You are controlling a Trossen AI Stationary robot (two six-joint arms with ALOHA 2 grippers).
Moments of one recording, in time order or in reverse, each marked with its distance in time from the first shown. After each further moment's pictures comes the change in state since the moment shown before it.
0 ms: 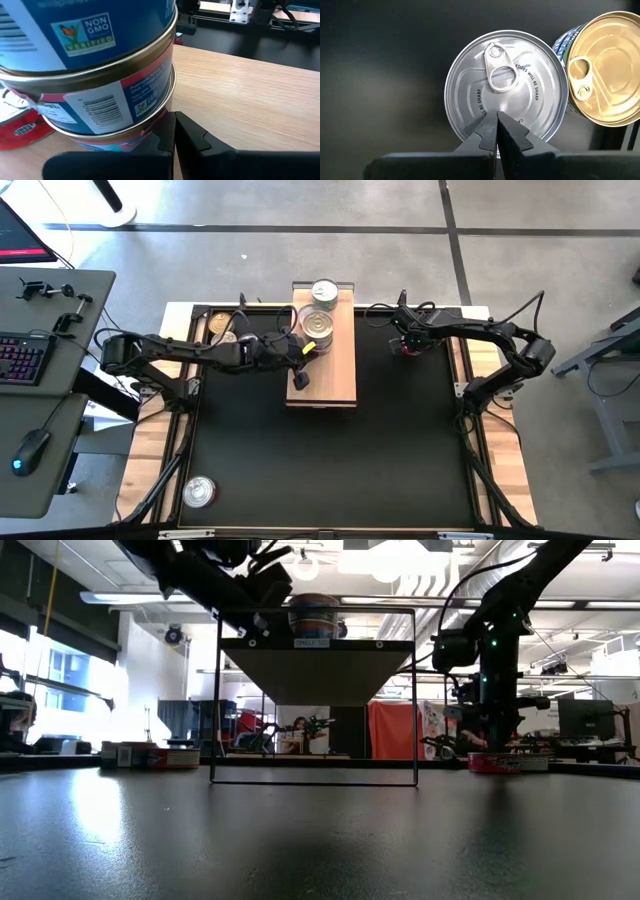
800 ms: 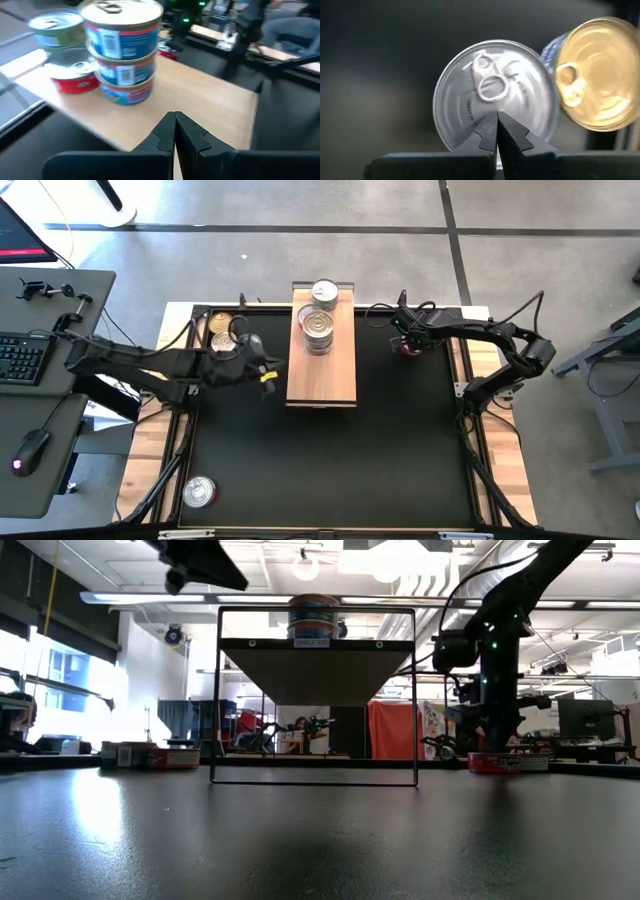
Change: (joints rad) left arm -0.285 -0.403 0.019 -0.439 -0.311 -0.306; right arm 0.000 0.000 -0.012 0.025 0.051 0.025
